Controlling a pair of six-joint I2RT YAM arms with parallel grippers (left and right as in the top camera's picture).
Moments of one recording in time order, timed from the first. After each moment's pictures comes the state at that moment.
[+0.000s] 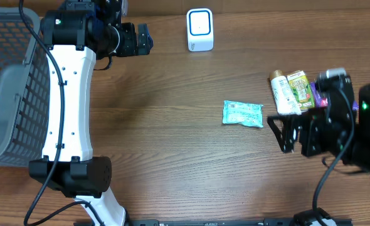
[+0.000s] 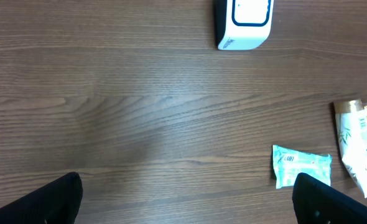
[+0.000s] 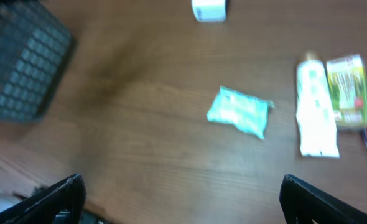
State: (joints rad) left arm -0.06 1.91 2.24 -1.38 0.20 -0.14; right arm 0.27 1.07 1.69 -1.44 -0.26 0.20
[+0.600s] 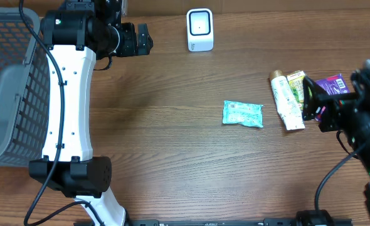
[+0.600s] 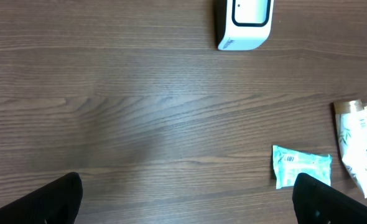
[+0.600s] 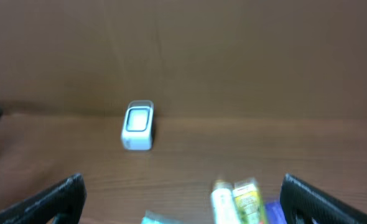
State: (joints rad) left arm -0.06 1.91 2.24 -1.38 0.19 -0.14; right arm 0.05 0.80 1.25 -0.73 -0.11 0.08
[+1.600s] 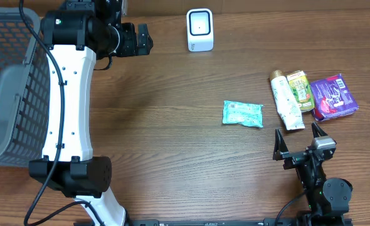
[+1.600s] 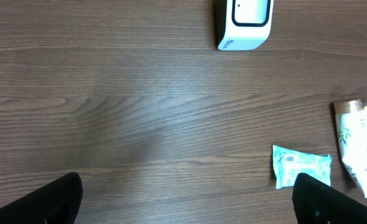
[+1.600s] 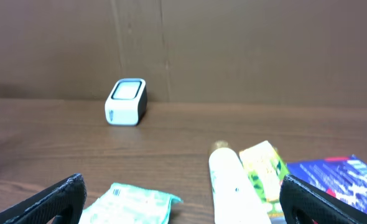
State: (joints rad) left arm -0.06 1.91 2.24 -1.38 0.20 -0.14; right arm 0.03 0.04 0.02 -0.01 -0.15 0.05
